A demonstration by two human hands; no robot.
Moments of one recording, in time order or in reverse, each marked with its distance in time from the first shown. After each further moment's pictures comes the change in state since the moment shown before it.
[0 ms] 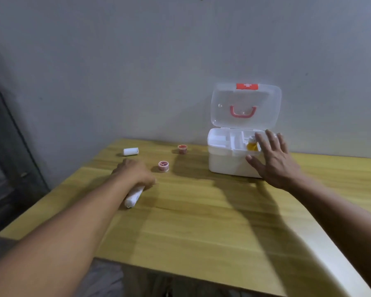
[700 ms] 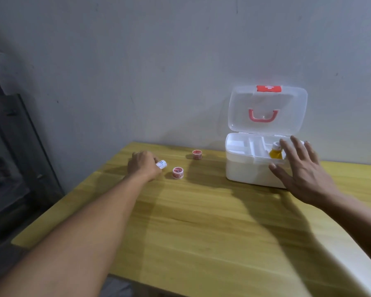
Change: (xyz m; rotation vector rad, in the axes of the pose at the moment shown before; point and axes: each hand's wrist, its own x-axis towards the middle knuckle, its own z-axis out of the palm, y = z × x) left_hand 0.061 -0.012 0.011 -0.201 0.246 0.053; right_hand -0.005 -0.001 0.005 0.045 0.056 -0.009
